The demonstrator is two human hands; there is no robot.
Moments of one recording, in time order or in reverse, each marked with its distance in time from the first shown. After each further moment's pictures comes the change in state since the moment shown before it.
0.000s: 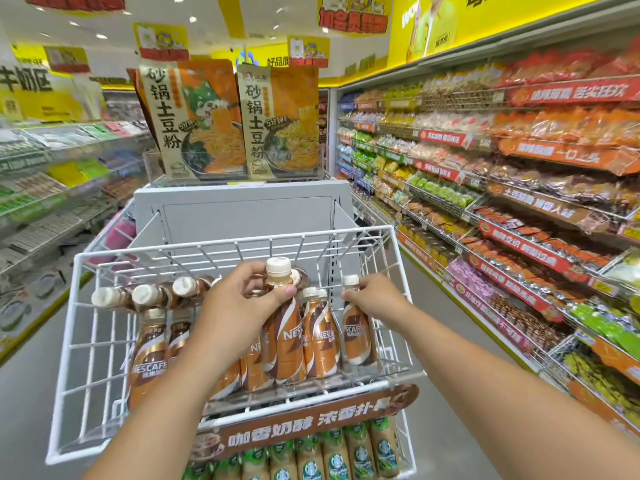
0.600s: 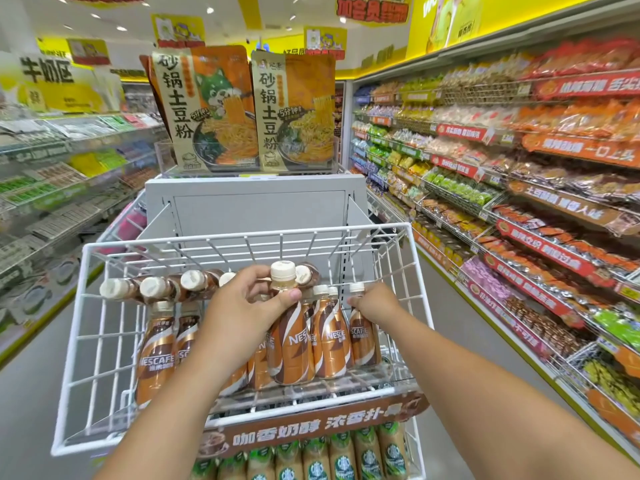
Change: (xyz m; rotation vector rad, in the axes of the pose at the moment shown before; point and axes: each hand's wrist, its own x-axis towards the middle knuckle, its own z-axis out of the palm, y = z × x) left_hand 0.006 -0.020 0.003 -0.044 0.035 -0.033; right_hand 0.050 0.023 0.036 -0.130 0.008 0.120
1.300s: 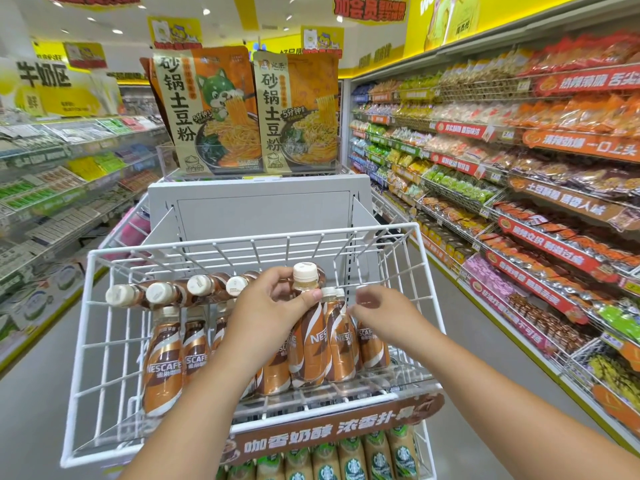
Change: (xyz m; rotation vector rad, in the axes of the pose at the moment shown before) left_hand 0.016 -0.007 0.016 -0.043 -0.019 -0.018; right_hand -0.106 -0.030 -0.032 0.107 -0.096 -0.208
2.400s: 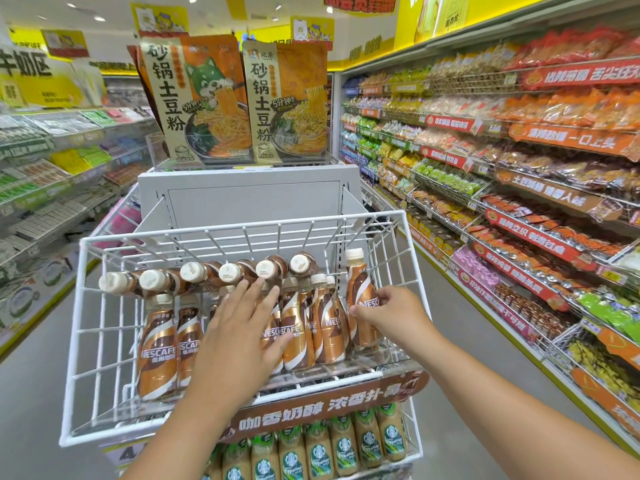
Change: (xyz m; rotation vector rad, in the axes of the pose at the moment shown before) left_hand -0.031 -0.067 -0.020 1.030 -0.040 0.333; right_hand -0.024 0.025 0.000 0.086 0.191 0.112
